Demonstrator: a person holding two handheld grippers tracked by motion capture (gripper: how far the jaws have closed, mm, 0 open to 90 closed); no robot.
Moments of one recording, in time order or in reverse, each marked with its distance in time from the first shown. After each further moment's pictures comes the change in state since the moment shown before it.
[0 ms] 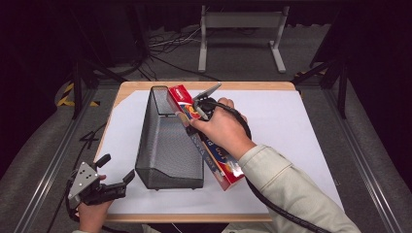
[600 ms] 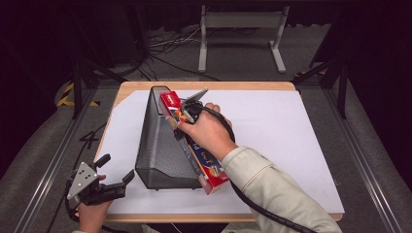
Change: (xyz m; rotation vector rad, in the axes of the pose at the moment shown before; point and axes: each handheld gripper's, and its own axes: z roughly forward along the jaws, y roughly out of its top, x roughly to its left) left arm 0.001 0.000 -0.001 -0.003 -0.007 -0.004; right arm 0.020 0.006 0.035 0.044 0.027 0.067
